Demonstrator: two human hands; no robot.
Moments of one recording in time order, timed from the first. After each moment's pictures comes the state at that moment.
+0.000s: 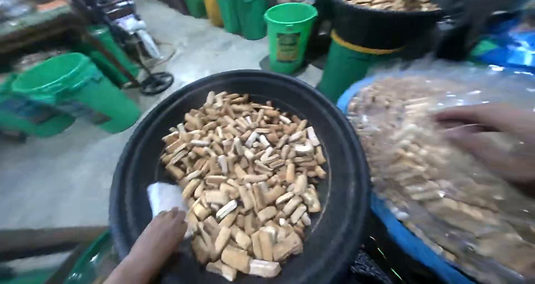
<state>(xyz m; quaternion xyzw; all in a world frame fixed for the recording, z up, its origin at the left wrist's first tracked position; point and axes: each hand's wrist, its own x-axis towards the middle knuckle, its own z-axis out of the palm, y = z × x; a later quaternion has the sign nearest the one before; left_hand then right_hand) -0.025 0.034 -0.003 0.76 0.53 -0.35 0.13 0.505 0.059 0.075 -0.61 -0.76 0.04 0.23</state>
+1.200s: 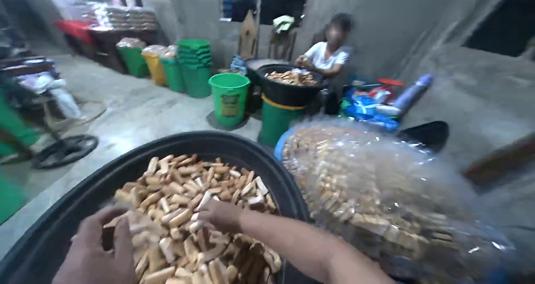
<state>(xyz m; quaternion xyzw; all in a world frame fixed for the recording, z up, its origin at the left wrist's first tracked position) 0.060 0.103 0.062 0.67 0.59 0.46 0.05 0.259 0.196 -0.063 -0.38 -0.88 0.25 0.10</state>
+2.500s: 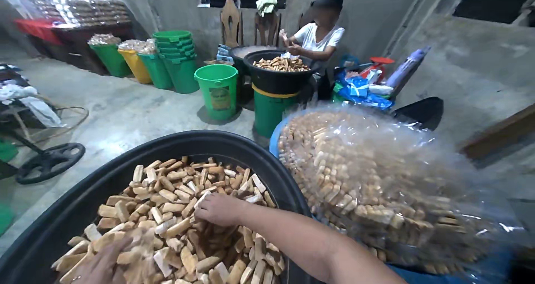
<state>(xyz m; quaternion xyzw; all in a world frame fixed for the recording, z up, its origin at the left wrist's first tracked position) 0.033 0.132 0.015 0.73 0.62 0.26 0.08 0.272 0.224 -0.082 -0.34 -0.93 0.13 0.08</state>
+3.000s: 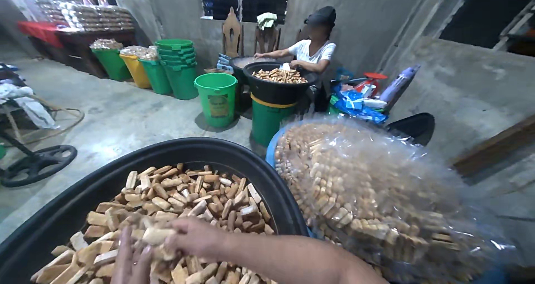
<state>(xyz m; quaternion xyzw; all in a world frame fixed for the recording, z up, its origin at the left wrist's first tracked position) 0.073 0.137 -0.021 0.53 0.53 0.49 0.44 0.234 0.170 -0.007 -0.37 -0.57 0.65 0.34</state>
